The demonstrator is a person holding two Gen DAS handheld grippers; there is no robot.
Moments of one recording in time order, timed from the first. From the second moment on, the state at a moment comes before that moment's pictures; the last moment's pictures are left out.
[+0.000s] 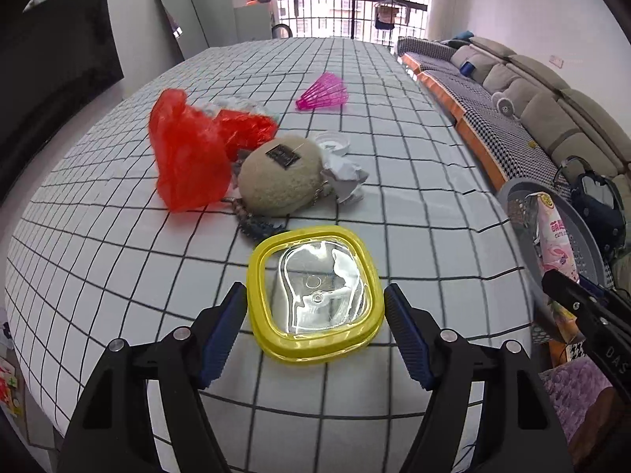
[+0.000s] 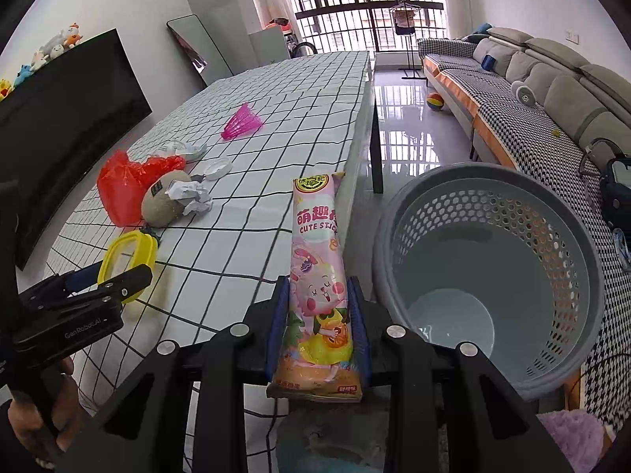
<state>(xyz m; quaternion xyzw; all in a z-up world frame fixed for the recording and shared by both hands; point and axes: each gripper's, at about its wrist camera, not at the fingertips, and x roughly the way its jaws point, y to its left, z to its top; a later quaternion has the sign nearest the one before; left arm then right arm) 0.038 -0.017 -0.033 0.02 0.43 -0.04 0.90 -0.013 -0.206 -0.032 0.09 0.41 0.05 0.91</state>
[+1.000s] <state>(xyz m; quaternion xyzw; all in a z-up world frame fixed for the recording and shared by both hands) 0.073 -0.257 -0.053 0.13 0.45 -0.23 0.86 -0.024 -0.392 -0.065 0.16 0.44 -0.08 0.88</state>
